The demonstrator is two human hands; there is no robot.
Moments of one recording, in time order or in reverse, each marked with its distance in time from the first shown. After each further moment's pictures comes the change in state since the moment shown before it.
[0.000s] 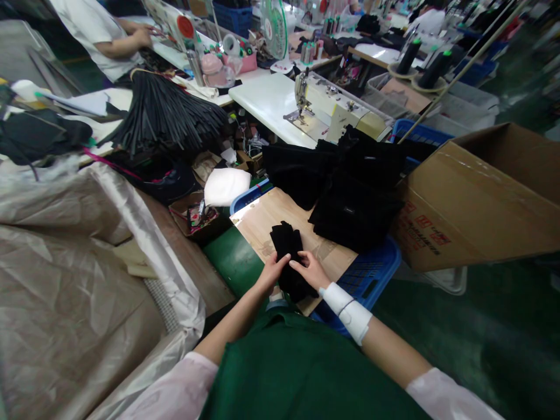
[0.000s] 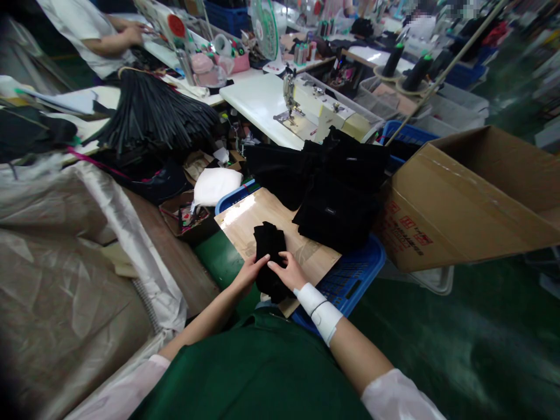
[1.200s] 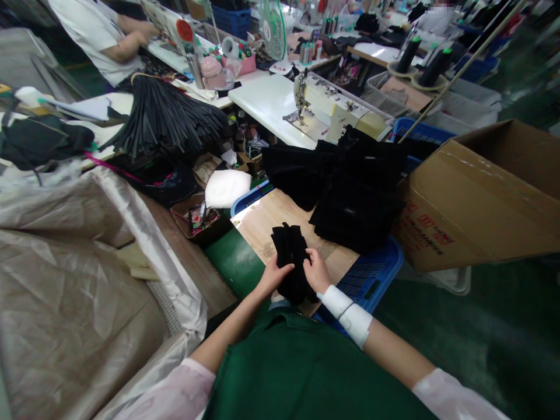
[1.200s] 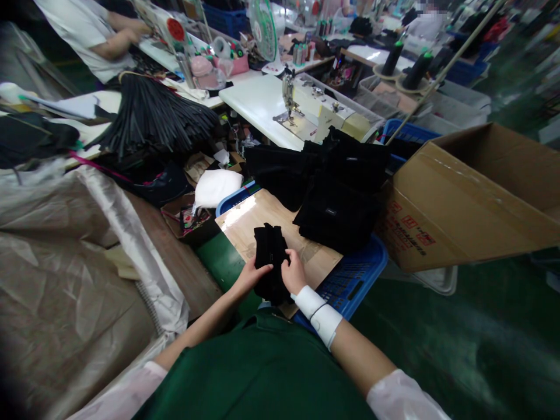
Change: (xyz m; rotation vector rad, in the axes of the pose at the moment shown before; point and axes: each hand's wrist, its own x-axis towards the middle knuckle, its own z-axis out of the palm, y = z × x) left_hand -0.004 0.006 -0.004 0.250 0.024 0.089; right_hand 0.000 -0.010 0.001 -0.059 0.235 -0.114
